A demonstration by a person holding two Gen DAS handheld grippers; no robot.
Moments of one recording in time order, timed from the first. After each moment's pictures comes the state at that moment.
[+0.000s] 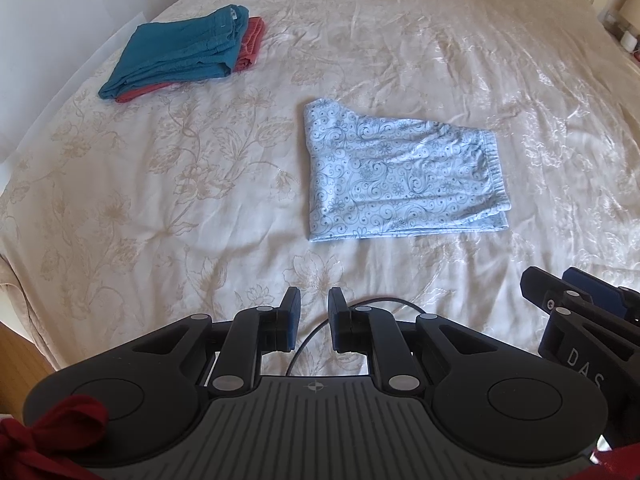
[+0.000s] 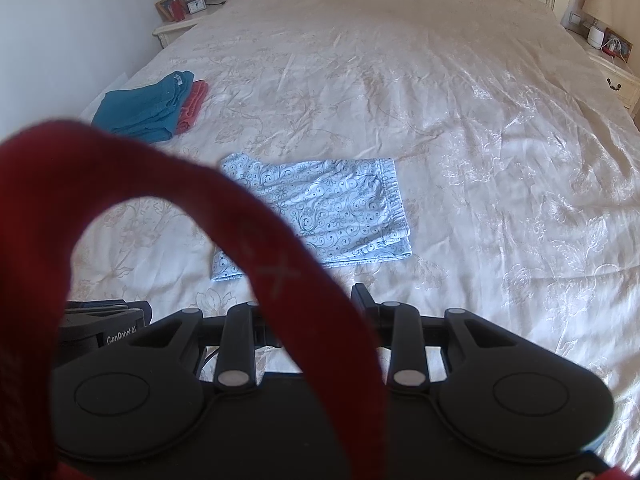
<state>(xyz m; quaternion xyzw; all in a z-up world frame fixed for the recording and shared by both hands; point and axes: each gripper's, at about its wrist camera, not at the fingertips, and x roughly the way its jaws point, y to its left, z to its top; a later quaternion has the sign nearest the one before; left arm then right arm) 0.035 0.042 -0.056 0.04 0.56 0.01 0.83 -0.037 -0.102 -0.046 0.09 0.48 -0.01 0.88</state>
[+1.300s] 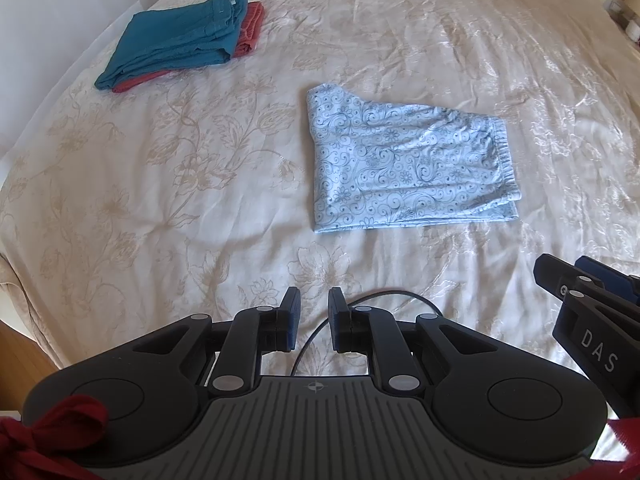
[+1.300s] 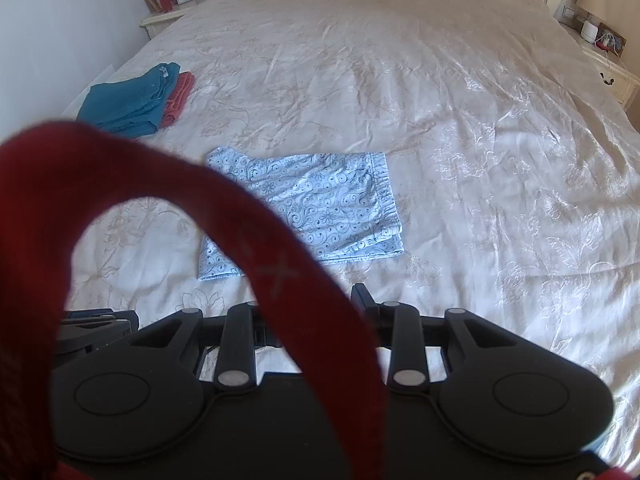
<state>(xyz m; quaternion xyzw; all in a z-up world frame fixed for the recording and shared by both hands) 0.045 0.048 -0.065 0.04 0.58 0.01 0.81 -0.025 -0.103 -0.051 0.08 0.49 -0.02 0.87</state>
